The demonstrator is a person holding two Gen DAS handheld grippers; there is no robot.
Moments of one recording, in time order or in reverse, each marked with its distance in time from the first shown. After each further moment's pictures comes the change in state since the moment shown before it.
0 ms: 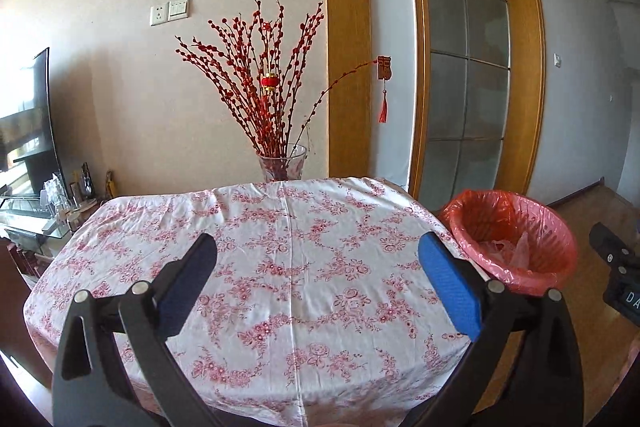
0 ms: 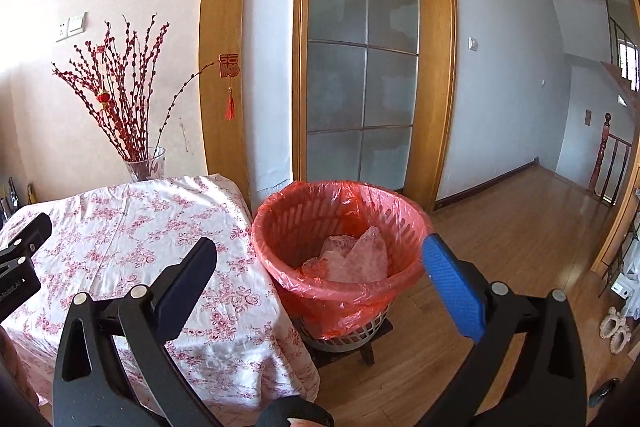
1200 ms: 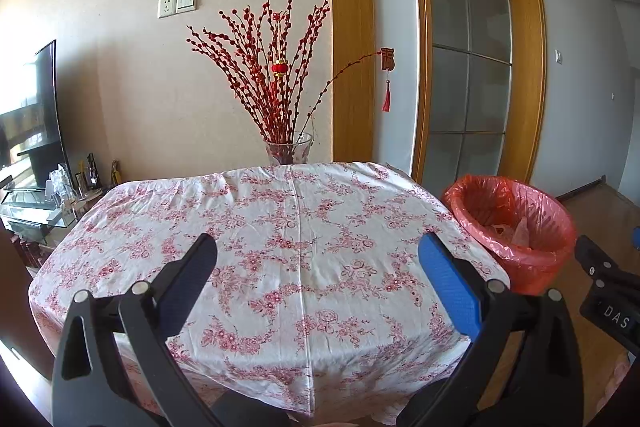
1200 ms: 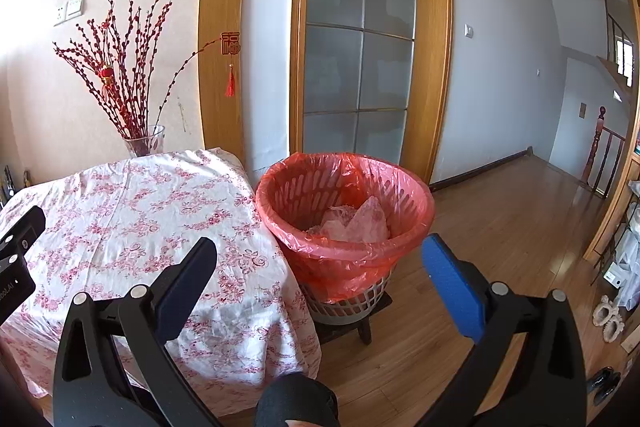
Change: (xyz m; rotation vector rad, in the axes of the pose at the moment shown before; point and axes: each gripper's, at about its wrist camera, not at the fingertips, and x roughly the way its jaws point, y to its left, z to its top) left arm -0.019 0.007 -0.021 -0.010 0.018 0.007; right arm -0.015 0.008 -0.027 -0.006 0.052 -0.025
